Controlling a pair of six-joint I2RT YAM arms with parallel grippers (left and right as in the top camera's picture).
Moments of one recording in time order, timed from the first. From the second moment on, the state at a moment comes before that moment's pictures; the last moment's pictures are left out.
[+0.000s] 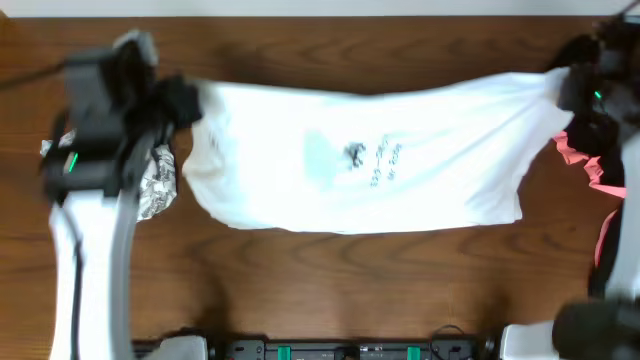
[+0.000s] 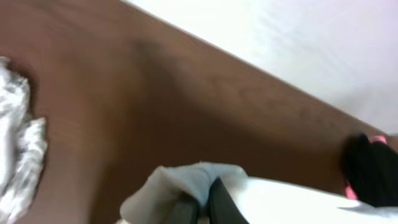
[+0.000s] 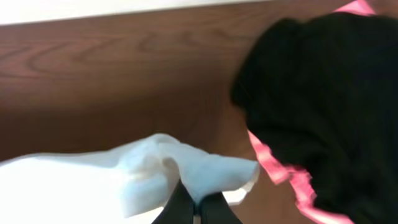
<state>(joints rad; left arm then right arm) 0.05 1.36 1.45 -0.77 0.27 -0.43 -0.28 1.61 1.62 -0.86 -0.14 -0.08</state>
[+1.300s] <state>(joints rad) 0.03 1.62 1.28 -1.21 0.23 -0.35 -0.28 1.70 1.30 -1.25 -0.12 -0.09</state>
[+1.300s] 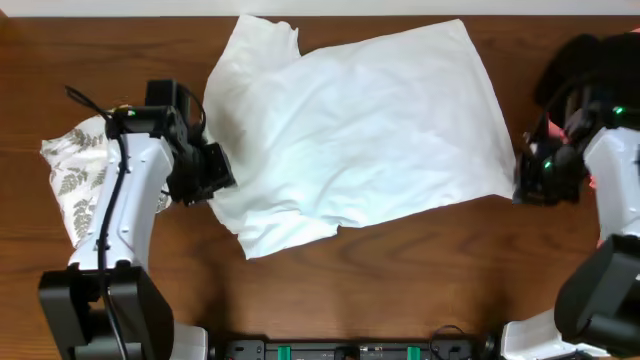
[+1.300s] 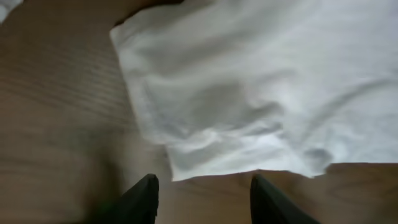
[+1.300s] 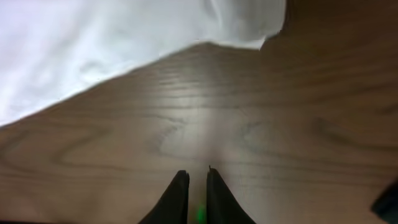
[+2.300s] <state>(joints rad) -0.09 1.62 0.93 -1.08 0.25 -0.43 -0.28 1.70 1.27 -1.16 -0.11 -0.09</state>
